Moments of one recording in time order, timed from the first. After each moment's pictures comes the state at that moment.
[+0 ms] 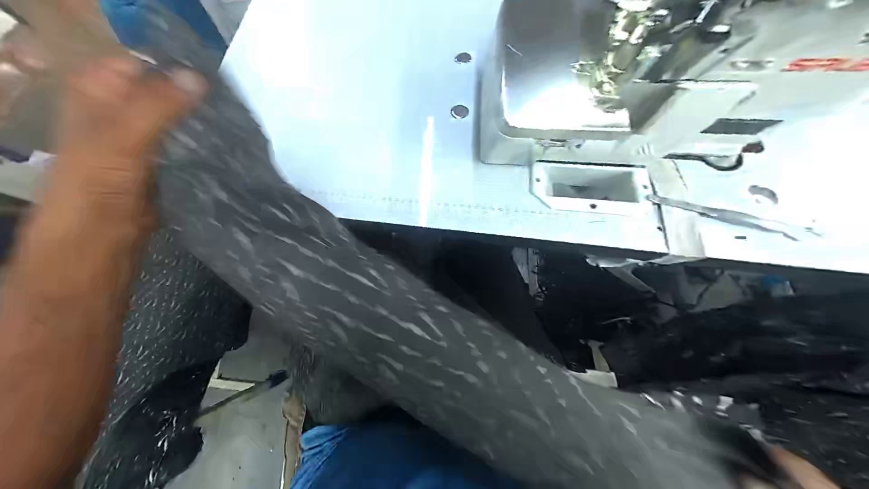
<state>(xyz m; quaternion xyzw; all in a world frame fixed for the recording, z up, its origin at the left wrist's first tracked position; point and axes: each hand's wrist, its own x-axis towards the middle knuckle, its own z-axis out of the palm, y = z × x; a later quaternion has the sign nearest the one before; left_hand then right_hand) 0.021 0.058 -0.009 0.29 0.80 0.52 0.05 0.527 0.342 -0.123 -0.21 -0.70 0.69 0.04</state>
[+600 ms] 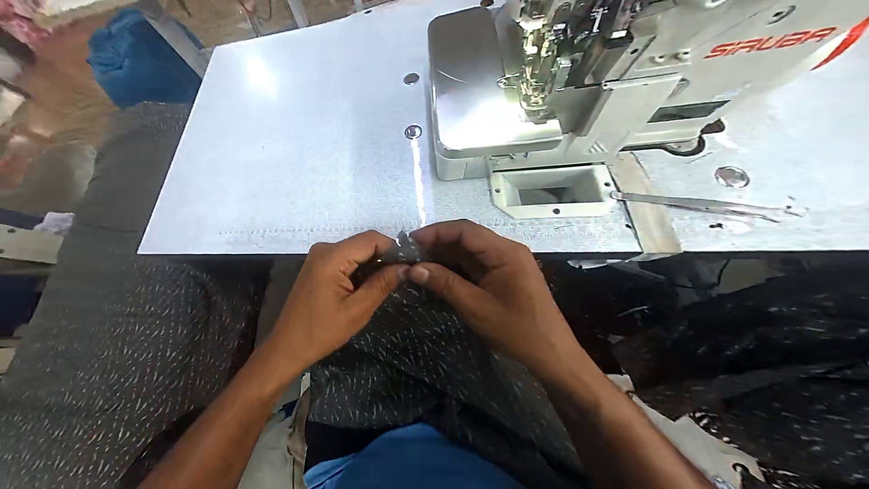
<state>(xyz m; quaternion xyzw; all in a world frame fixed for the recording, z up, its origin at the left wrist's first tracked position) 0.146 0.156 -0.086 0.50 0.71 0.46 0.17 0.283 0.319 -0.122 -0.05 -0.74 0.62 0.26</state>
